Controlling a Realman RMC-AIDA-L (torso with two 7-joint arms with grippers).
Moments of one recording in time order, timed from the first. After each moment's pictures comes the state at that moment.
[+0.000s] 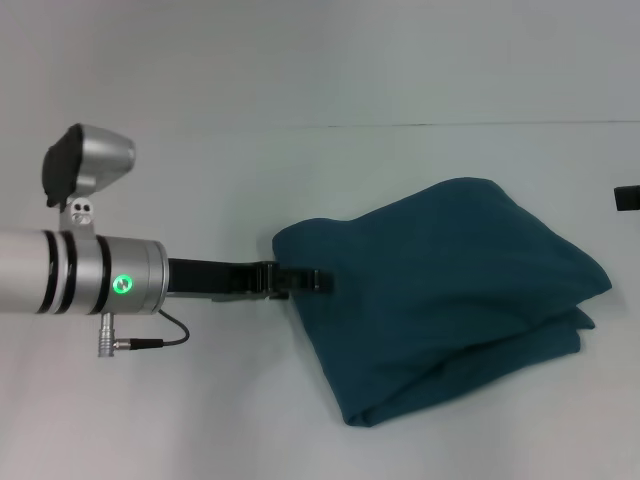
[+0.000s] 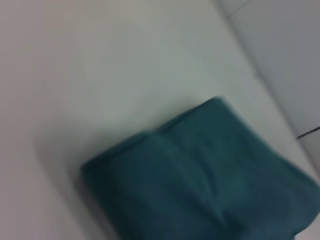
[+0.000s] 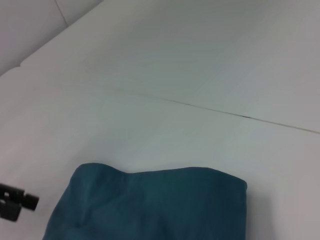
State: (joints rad) left arm -0.62 -2.12 1.01 0.71 2.05 1.24 -2.36; right arm 0.55 1.98 -0.58 -1.27 -2.36 -1.68 2.16
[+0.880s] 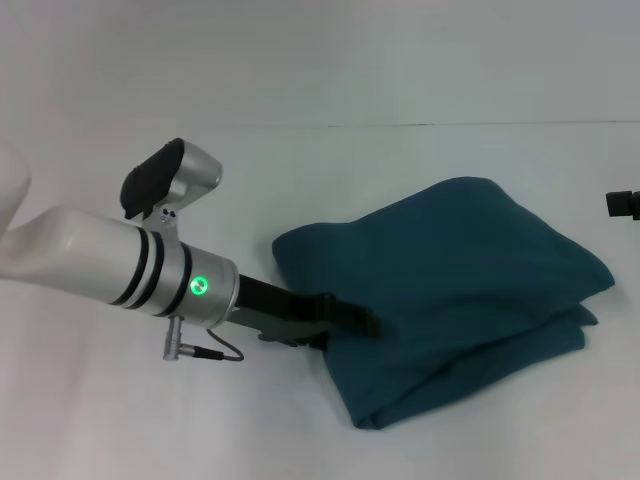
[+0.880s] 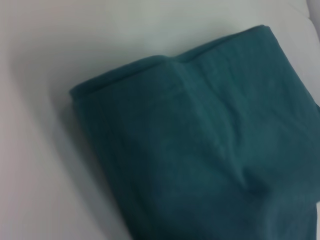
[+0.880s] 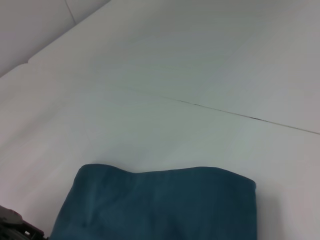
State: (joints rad) left arm -0.80 -2.14 1.06 0.54 2.20 1.19 -2.61; right arm 0.54 2.01 -0.58 -1.29 -2.35 -1.69 2.14
